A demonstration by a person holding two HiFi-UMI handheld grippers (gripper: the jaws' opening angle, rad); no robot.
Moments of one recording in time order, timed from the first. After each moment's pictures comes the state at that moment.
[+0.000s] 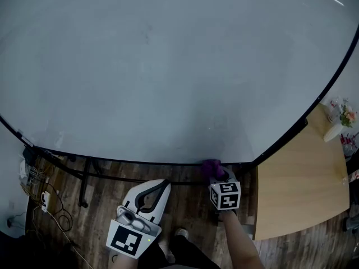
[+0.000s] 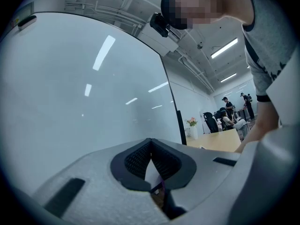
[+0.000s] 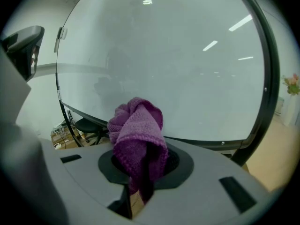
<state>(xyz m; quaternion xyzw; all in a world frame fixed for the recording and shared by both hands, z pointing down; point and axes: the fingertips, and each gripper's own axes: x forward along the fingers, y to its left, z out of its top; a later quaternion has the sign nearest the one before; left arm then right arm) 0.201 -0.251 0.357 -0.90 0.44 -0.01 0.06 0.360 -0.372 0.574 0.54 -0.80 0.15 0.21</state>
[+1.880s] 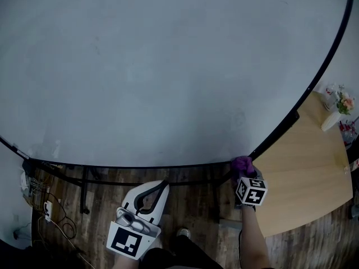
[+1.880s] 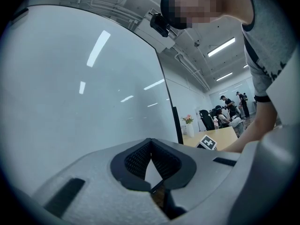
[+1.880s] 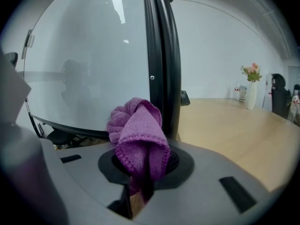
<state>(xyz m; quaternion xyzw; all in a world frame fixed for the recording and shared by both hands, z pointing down) 0.238 -0.268 0.365 -0.91 0.42 -0.03 0.06 0.530 -0.376 0.574 0.67 -0.70 0.19 0.16</state>
